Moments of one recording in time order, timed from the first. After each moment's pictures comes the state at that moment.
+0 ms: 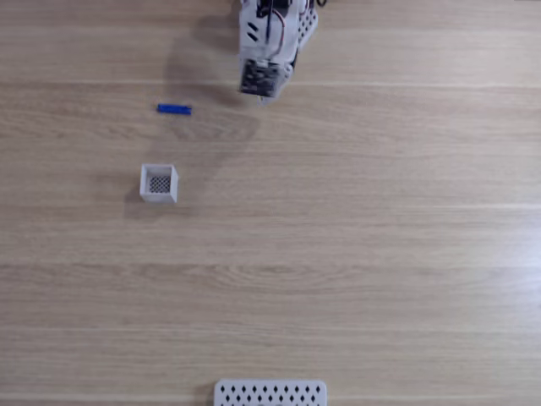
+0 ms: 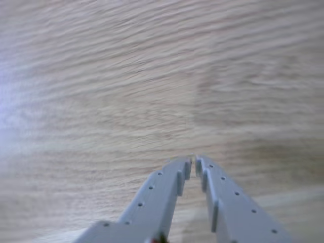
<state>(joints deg) 9.8 157.4 160.1 78.4 -81.7</state>
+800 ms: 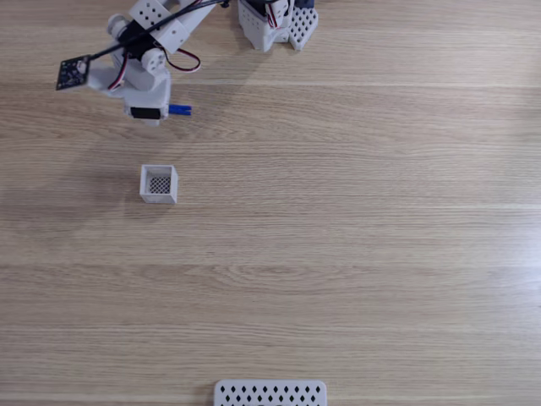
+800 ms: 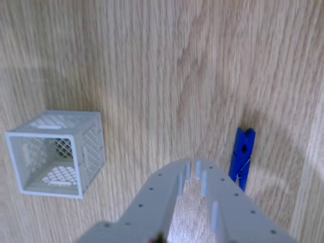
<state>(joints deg) 46.6 86.4 98.2 77.7 -43.9</state>
